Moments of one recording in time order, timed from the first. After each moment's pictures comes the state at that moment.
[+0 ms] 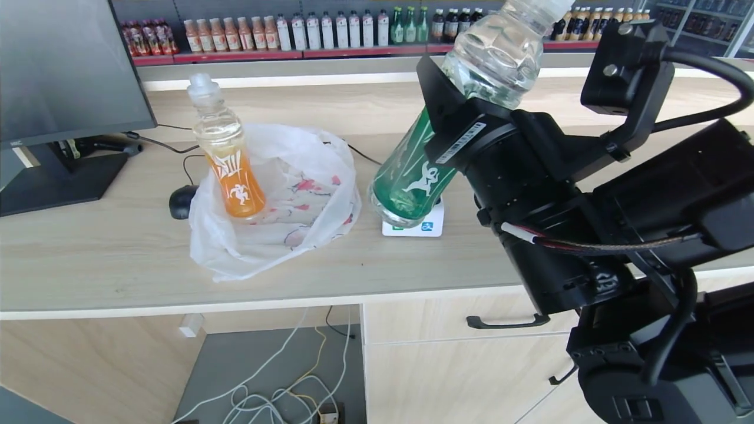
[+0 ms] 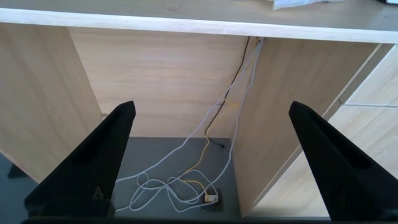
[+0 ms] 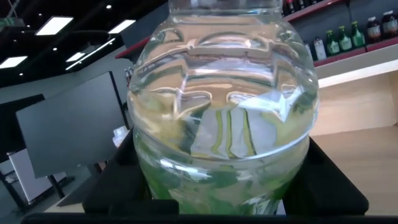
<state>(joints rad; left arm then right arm) 0.00 0.00 0.00 0.00 0.00 0.00 0.89 1.84 -0.99 -1.57 -0.39 0.01</state>
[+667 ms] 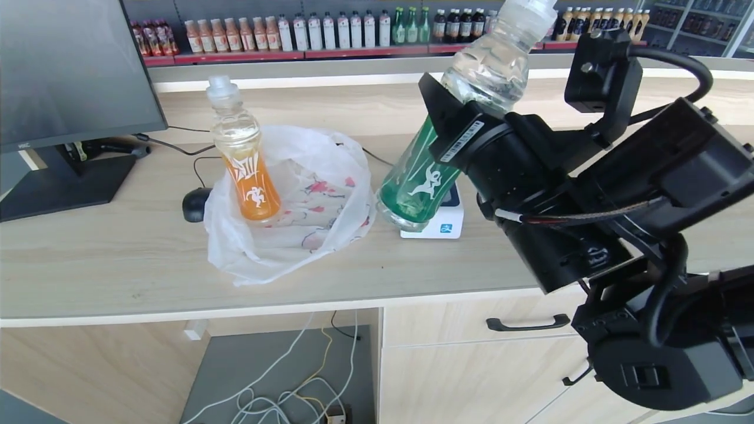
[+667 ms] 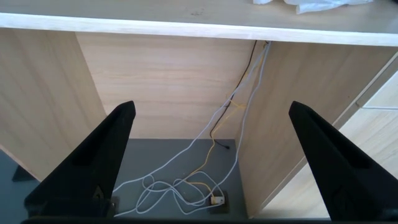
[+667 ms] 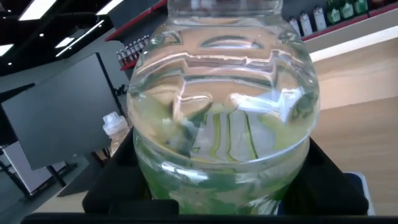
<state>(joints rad) 0.00 0.00 0.00 0.00 0.00 0.00 0.82 1.82 -1.03 -1.38 -0.37 0.14</state>
